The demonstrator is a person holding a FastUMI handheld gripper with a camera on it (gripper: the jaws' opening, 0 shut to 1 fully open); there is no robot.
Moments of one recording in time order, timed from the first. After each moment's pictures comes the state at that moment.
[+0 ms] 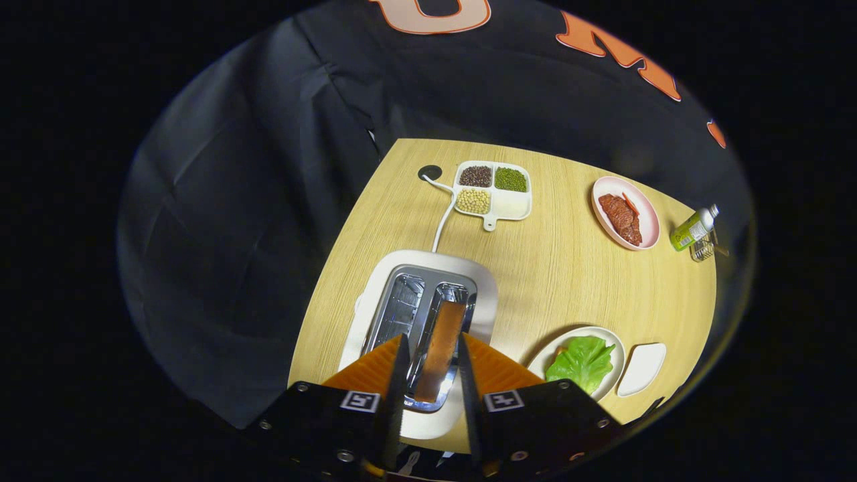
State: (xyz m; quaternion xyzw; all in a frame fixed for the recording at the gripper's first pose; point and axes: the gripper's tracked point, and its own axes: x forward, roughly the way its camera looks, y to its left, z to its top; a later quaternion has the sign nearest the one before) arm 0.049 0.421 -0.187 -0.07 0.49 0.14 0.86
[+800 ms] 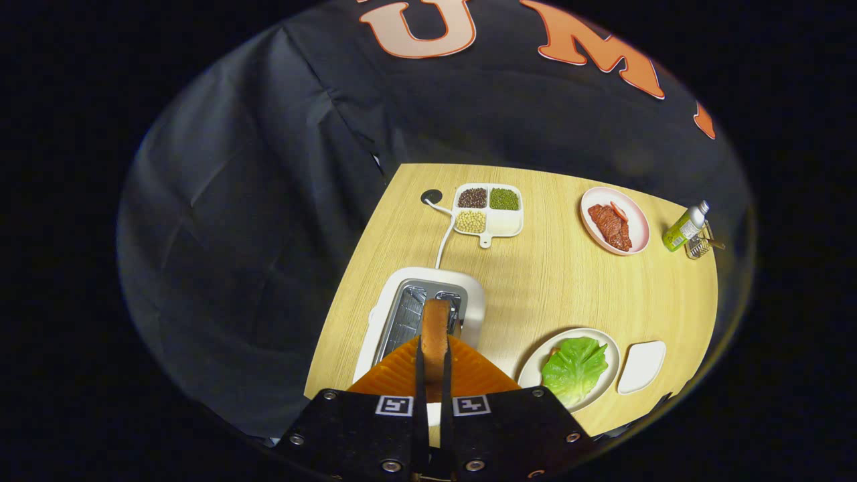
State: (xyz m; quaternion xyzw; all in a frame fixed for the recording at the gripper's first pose) arm 0.039 0.409 -0.129 -0.02 0.44 0.15 0.88
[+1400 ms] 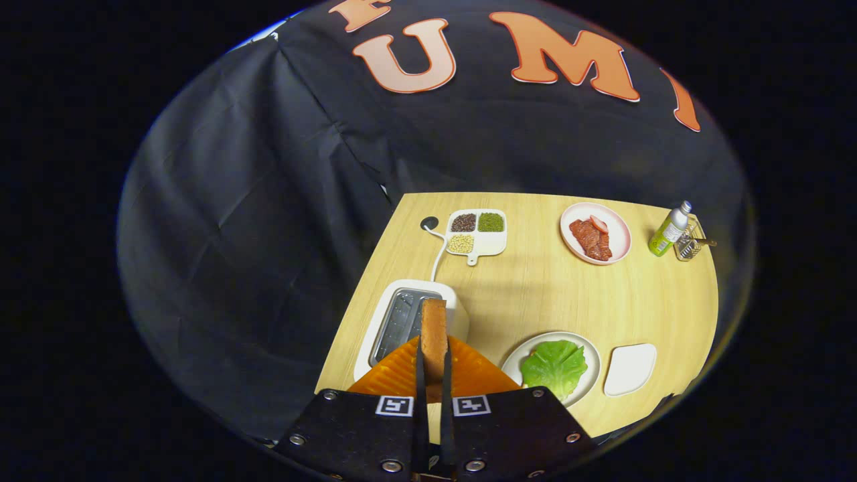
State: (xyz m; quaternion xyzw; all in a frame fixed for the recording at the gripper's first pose) arm 0.018 0.346 -0.082 0.01 0.40 0.17 0.90
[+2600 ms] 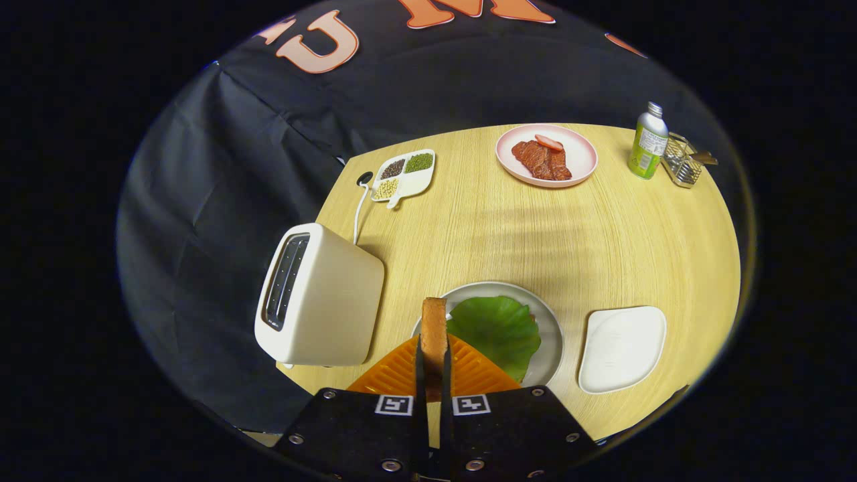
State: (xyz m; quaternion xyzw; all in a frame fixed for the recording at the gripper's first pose) arm 0.029 0.210 -0.227 0.07 0.48 0.18 0.86
